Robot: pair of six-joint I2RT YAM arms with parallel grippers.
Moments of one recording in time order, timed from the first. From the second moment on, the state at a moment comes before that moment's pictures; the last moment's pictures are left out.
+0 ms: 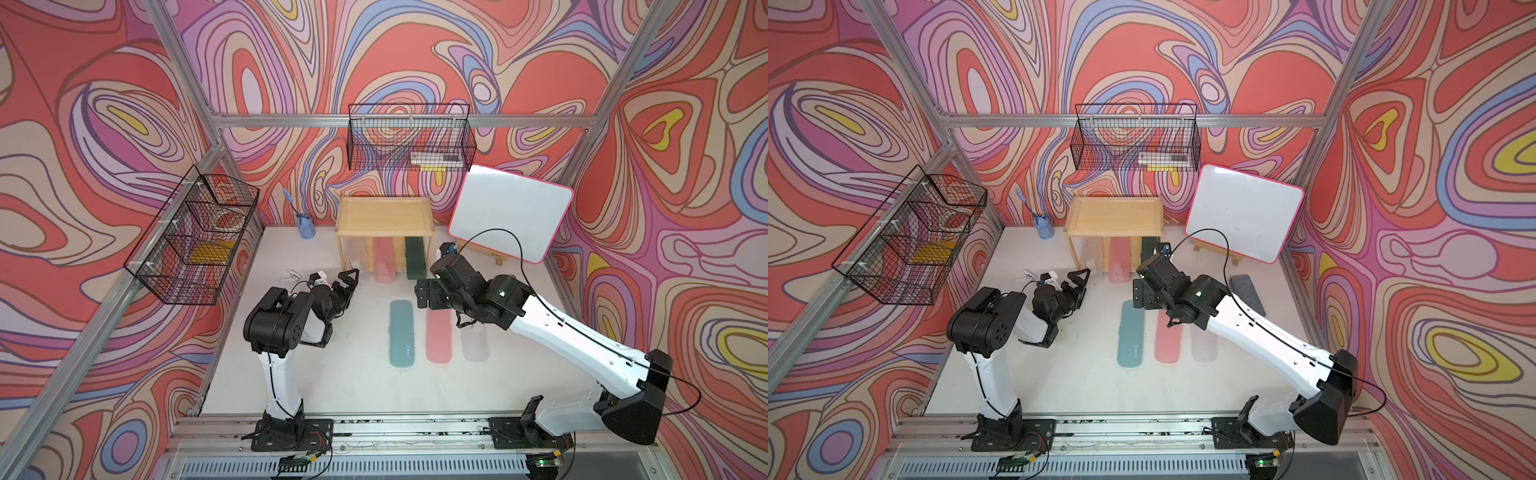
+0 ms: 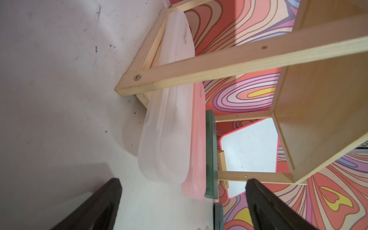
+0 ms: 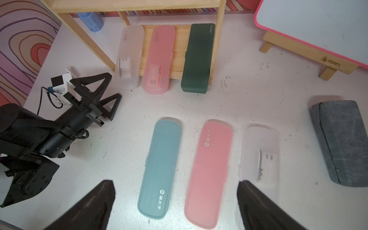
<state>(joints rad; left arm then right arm) -0.18 2.00 0.57 1.22 0.24 -1.28 0.85 1.39 1.41 -0.88 0.36 0.60</state>
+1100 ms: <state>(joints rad) -0.18 2.12 0.66 1.27 0.23 -1.33 0.84 1.44 1.41 -0.89 0.37 0.56</state>
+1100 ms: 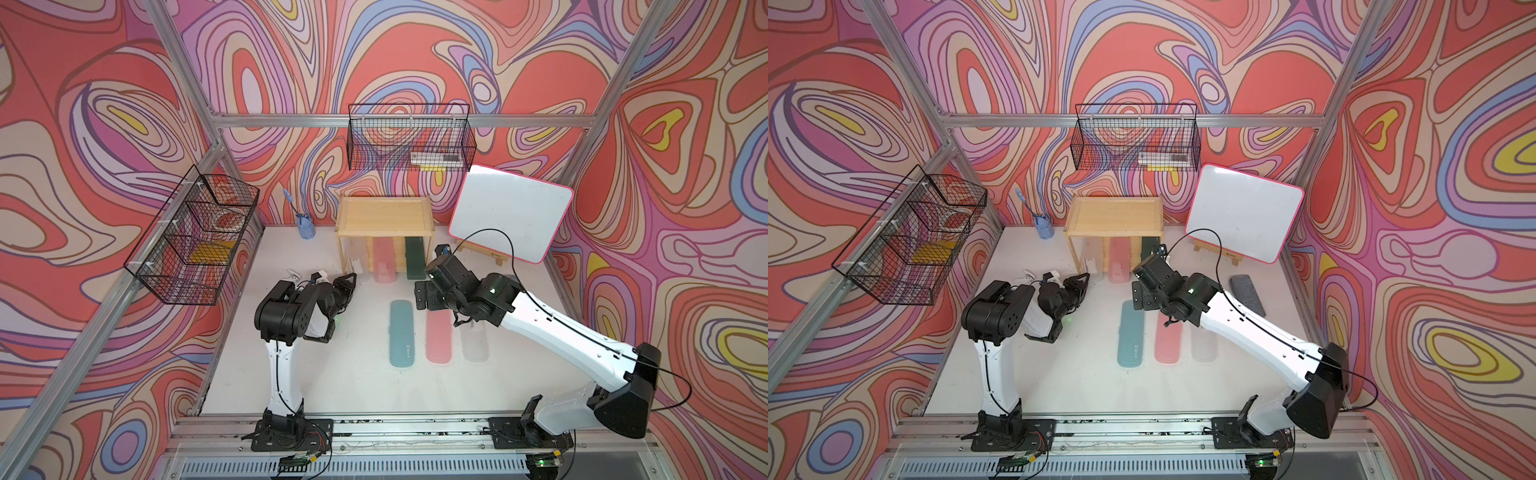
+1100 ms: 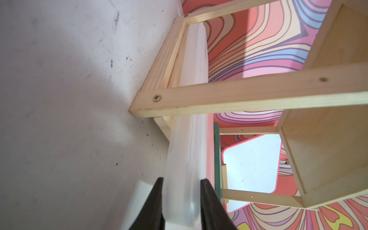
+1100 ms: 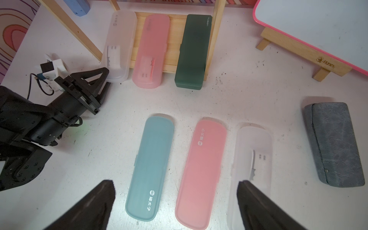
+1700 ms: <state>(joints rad) -0.24 1.80 0.32 1.27 0.22 -1.28 0.84 1.44 1.41 -0.87 0.25 0.57</state>
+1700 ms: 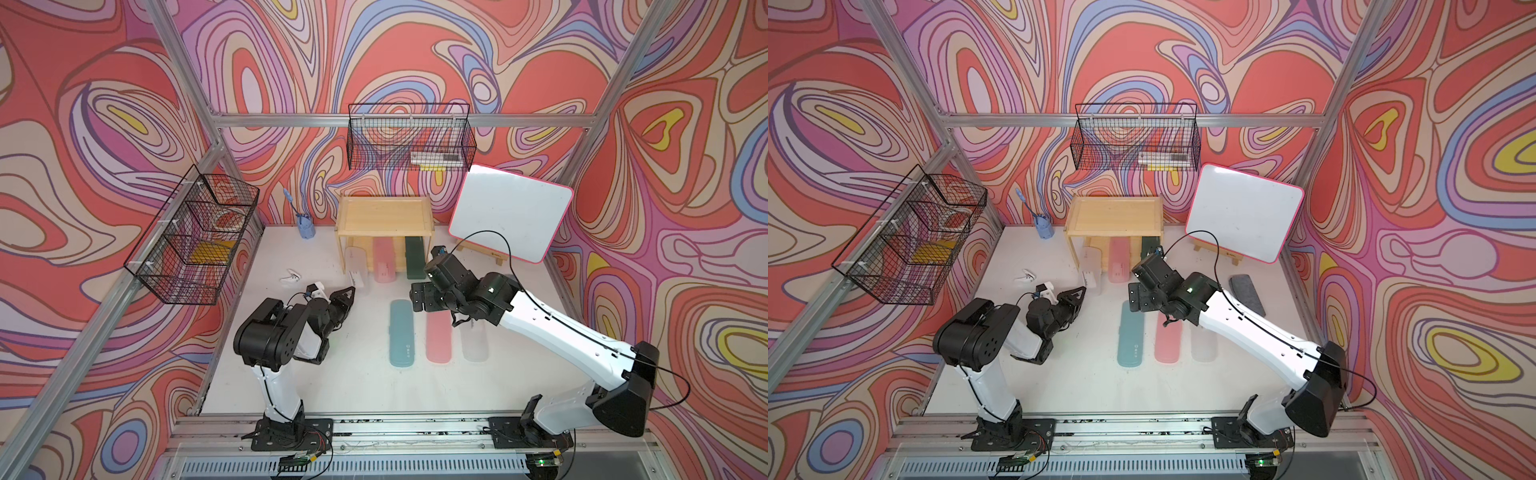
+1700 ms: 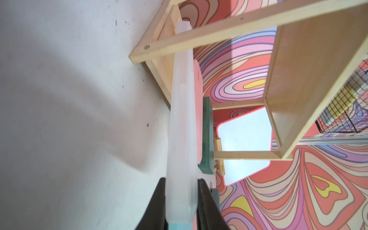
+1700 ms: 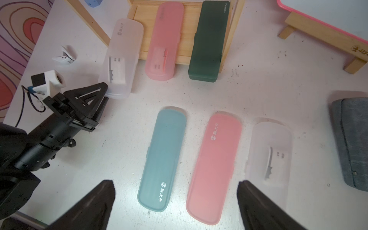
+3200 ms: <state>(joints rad) -0.69 0.16 0.15 -0.26 -0.27 -0.90 0.93 2.03 1.74 -0.57 -0.14 0.79</state>
